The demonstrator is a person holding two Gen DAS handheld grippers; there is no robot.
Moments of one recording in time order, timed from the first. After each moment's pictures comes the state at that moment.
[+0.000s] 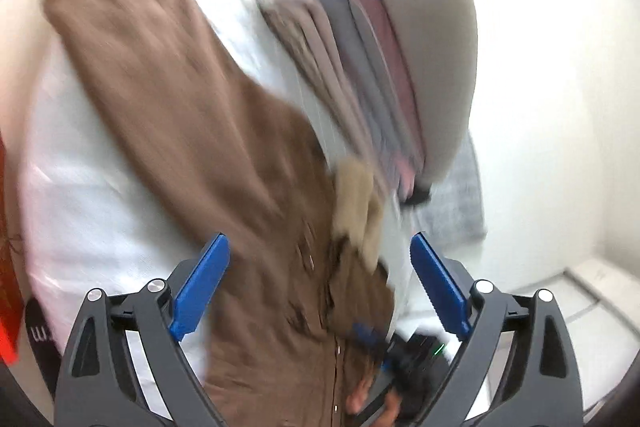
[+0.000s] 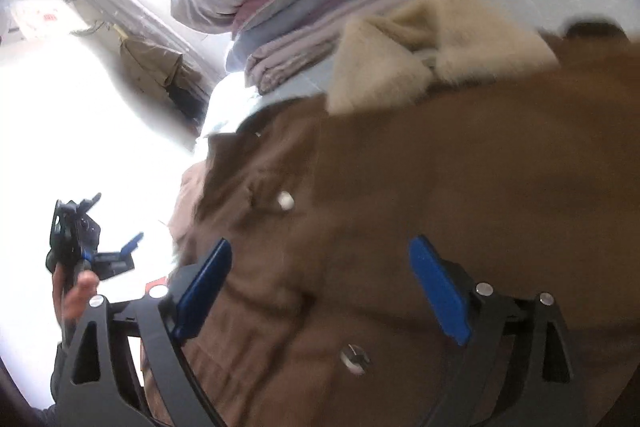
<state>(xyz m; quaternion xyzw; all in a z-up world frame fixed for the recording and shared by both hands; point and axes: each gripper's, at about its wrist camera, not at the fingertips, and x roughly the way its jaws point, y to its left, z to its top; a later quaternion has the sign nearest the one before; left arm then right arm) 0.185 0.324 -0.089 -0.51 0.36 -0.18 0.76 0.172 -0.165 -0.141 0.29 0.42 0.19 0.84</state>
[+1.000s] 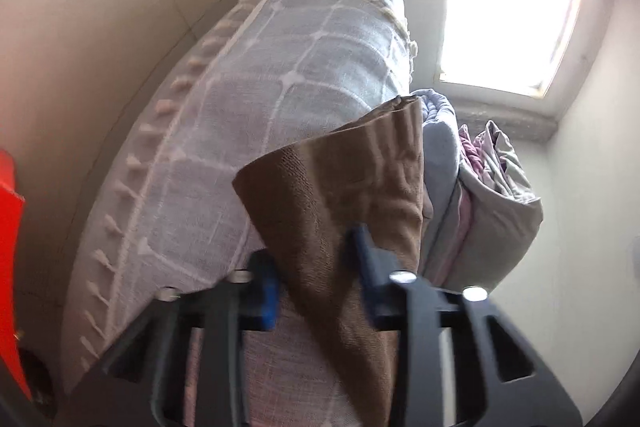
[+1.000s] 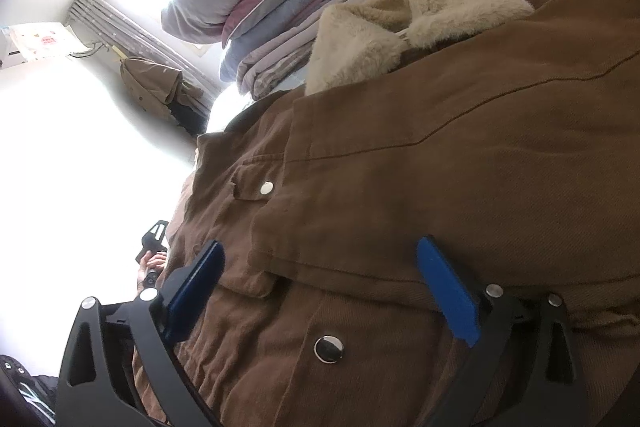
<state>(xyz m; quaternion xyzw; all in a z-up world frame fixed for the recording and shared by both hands) 0.272 0.523 -0.274 -0.68 0.25 -0.05 0.69 0.168 -0.158 -0.154 0.29 0.39 0.20 0.85</state>
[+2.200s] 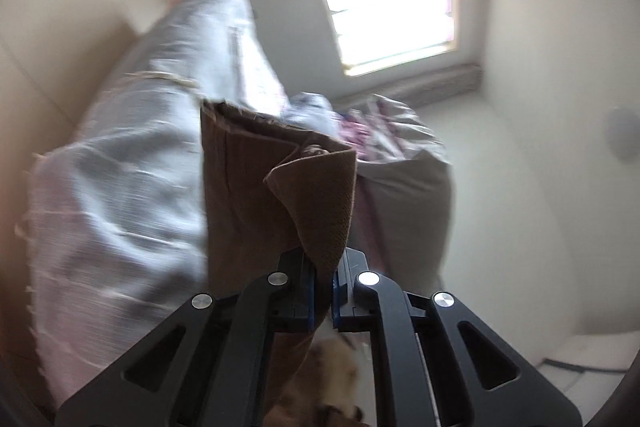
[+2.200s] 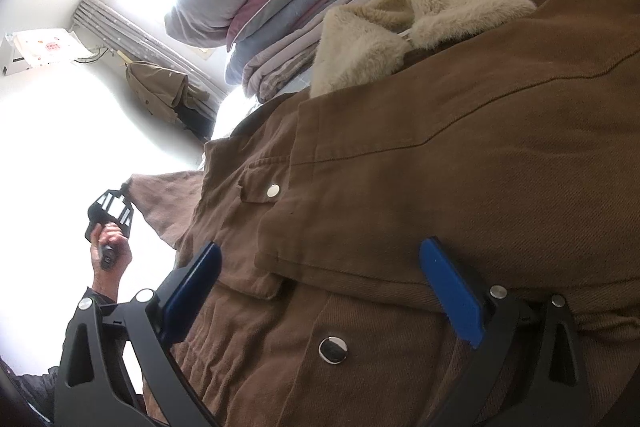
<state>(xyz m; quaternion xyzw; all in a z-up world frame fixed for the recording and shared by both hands) 0.252 0.472 -0.059 -0.56 0.14 -0.13 0.81 0.167 -0.159 -0.153 0.30 0.39 0.20 0.84</state>
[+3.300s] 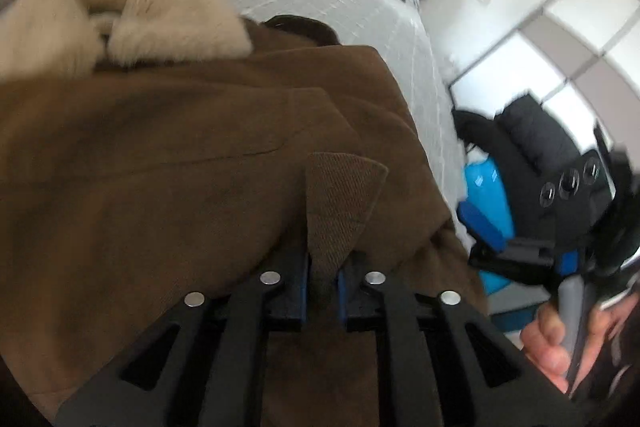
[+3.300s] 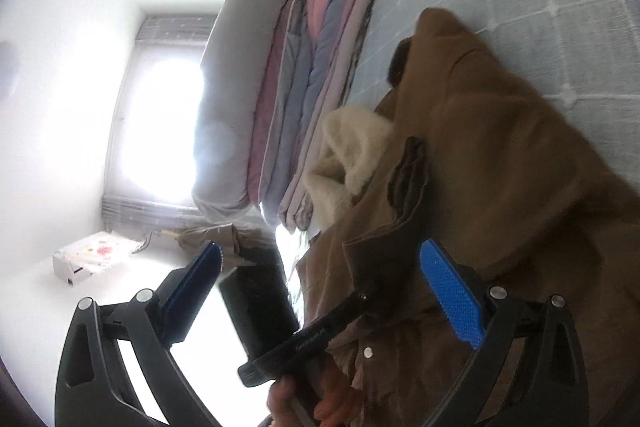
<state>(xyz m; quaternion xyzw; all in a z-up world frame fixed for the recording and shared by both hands) 0.237 -0.174 -0.106 -0.02 0.52 -0.41 0.75 0.094 -0.346 -0.107 0.60 0.27 0.14 0.74</state>
